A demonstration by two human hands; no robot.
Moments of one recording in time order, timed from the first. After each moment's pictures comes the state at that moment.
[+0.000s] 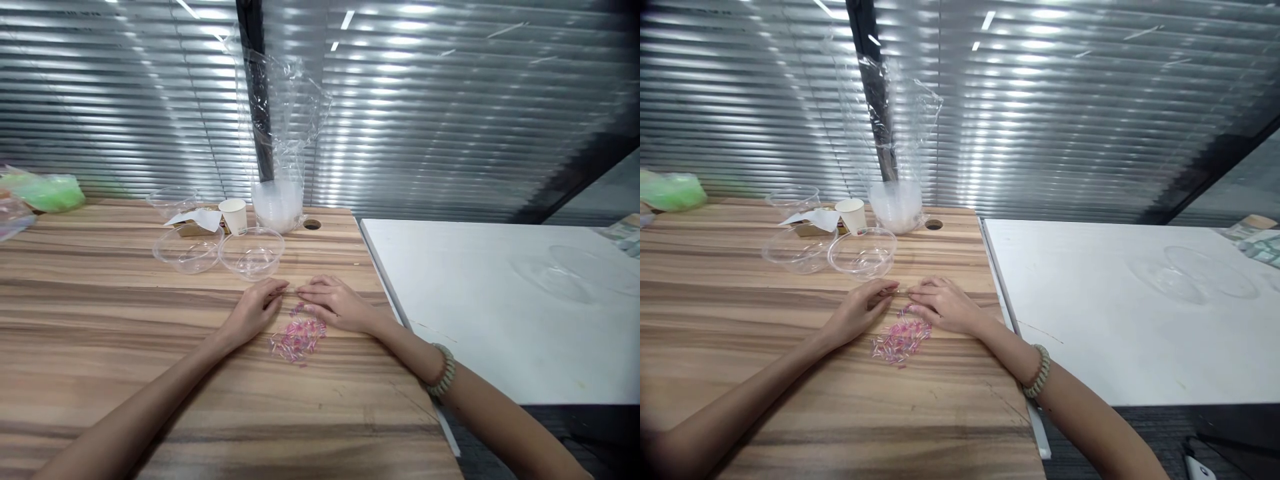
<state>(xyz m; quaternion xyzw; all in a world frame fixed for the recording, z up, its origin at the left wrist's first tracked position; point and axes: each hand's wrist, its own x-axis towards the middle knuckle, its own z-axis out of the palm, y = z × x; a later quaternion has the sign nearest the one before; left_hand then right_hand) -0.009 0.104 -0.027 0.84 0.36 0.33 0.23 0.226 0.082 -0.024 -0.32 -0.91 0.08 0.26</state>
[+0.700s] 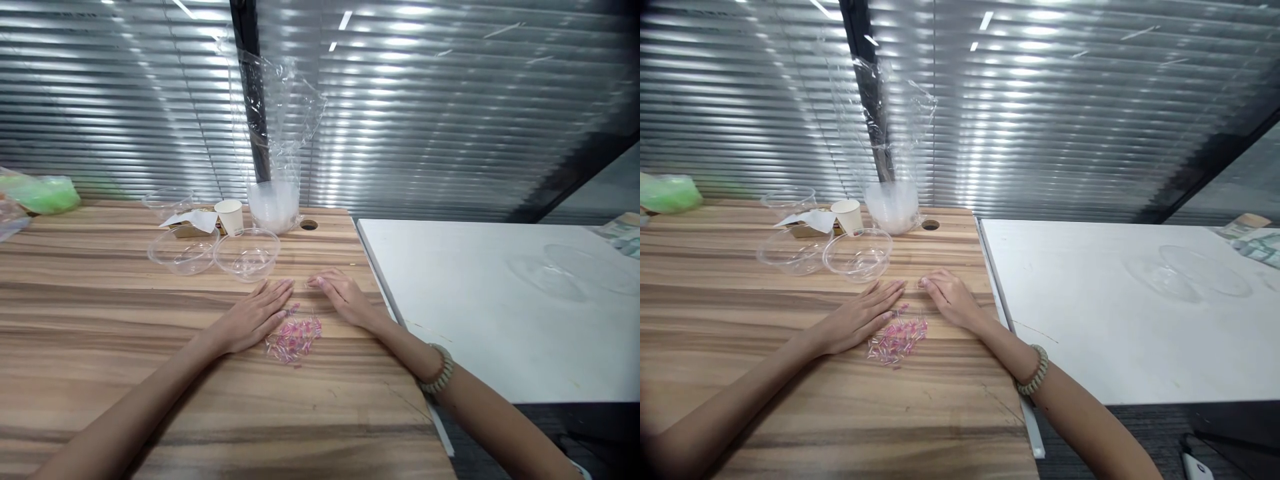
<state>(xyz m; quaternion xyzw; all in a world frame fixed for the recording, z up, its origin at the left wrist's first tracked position) -0.023 0.104 -0.017 0.96 0.26 0.03 0.11 0.232 0.083 -0.022 -0.40 -0.81 0.15 0.40</state>
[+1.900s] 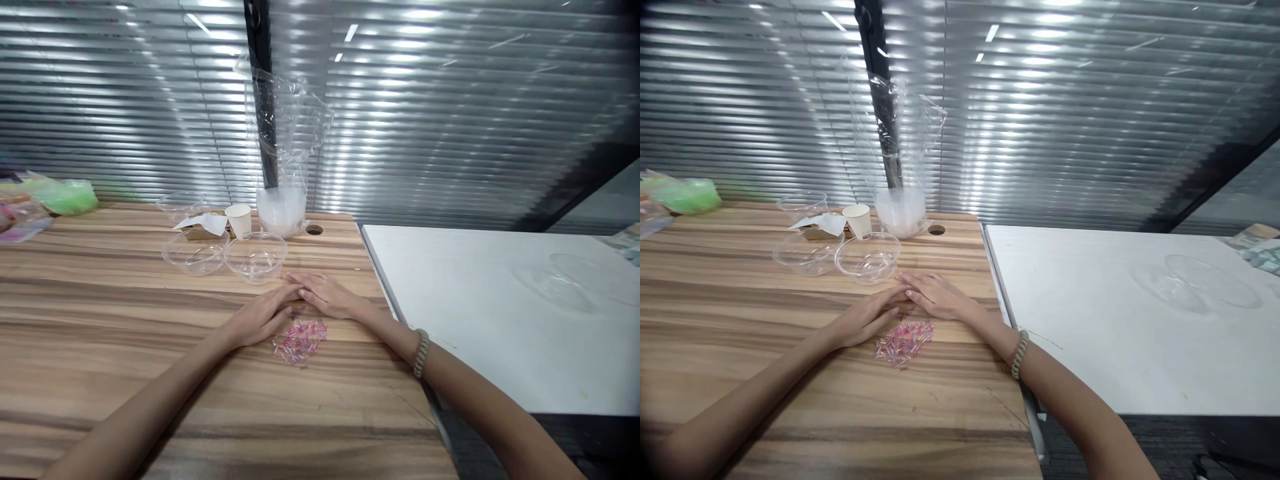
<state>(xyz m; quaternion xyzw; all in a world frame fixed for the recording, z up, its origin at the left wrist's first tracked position) -0.013 0.100 -0.007 0.92 0.26 0.19 0.20 0.211 0.116 -0.027 -0.33 -0.90 0.16 0.22</state>
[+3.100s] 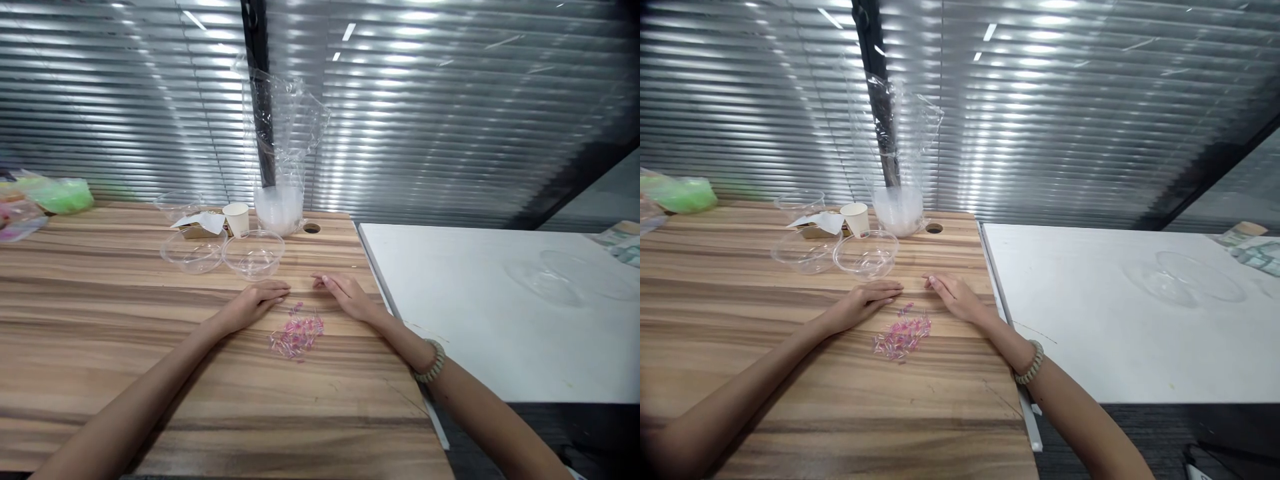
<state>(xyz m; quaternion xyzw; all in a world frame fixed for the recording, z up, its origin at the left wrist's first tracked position) -0.027 0.127 -0.025 0.92 0.25 0.23 0.19 0.240 0.088 -0.026 -0.40 -0.79 0.24 0.39</state>
